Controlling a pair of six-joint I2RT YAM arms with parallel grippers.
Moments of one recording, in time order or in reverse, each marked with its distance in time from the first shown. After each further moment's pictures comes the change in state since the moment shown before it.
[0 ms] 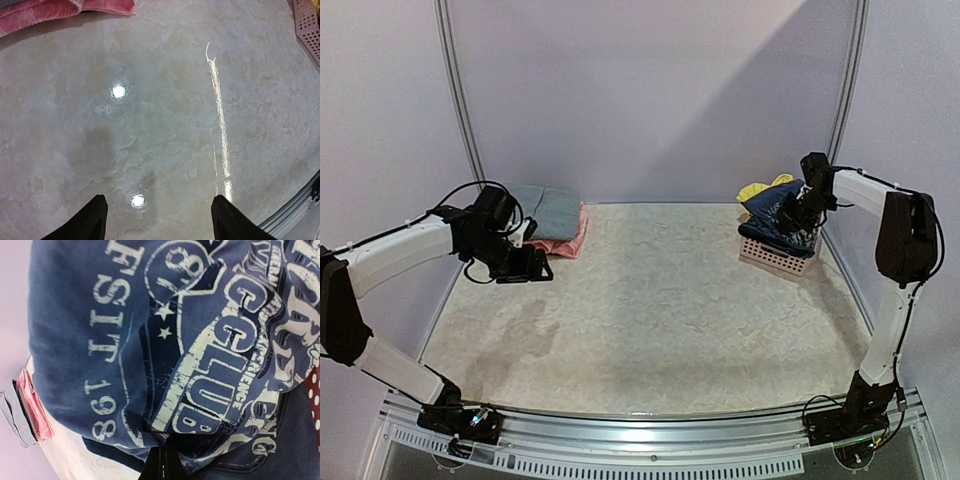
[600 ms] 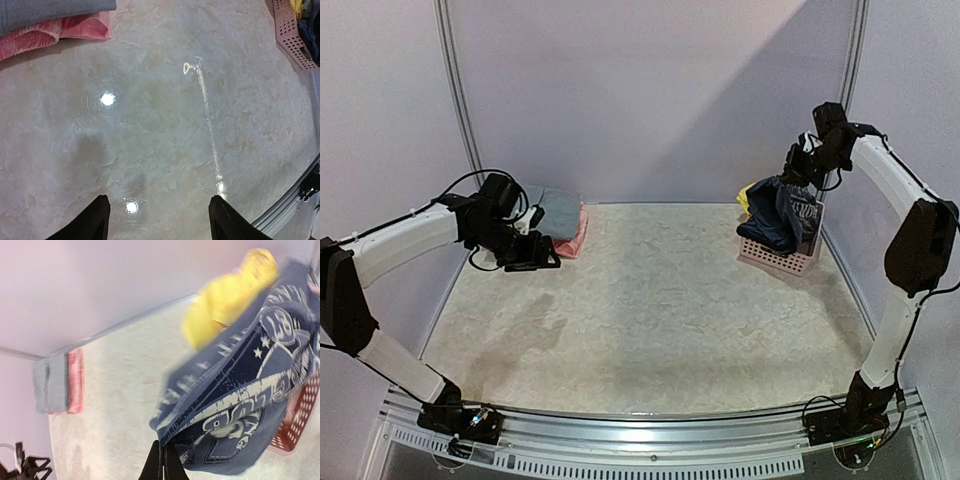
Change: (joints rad) left arm -0.007 0.060 0.102 0.001 0.048 0.000; right arm 0.050 -0.115 0.306 -0.178 -0.012 -0.190
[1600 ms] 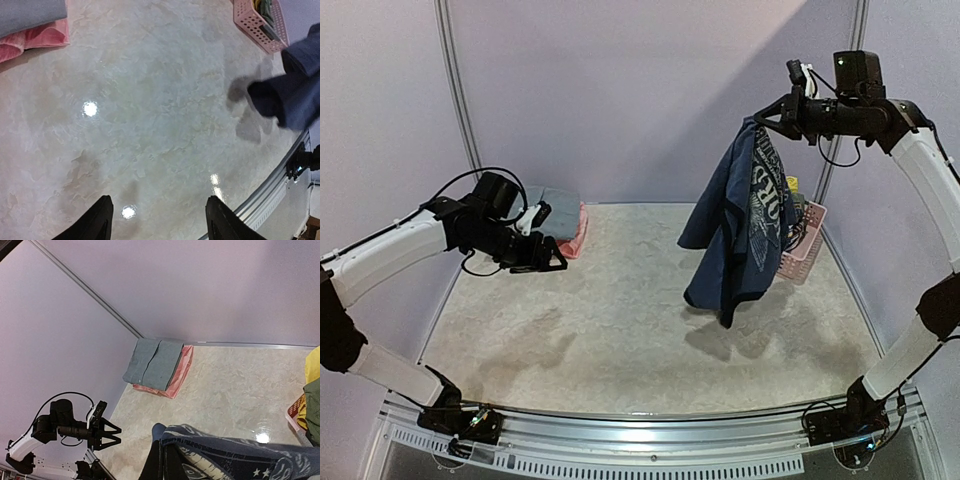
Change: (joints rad) left arm -0.071 -0.109 -0.033 0.008 0.068 0.002; right arm 0.229 -0.332 0.000 0.145 -0.185 0.000
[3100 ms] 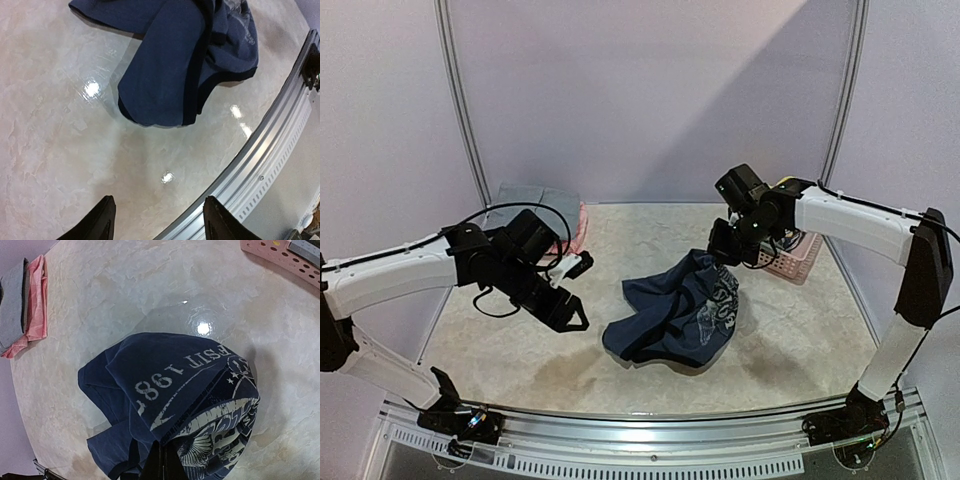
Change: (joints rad) left arm -0.352 -0.039 -0.100 -0.070 -0.060 0.087; right arm 0.338 0.157 -0.543 0.015 0.493 0.417
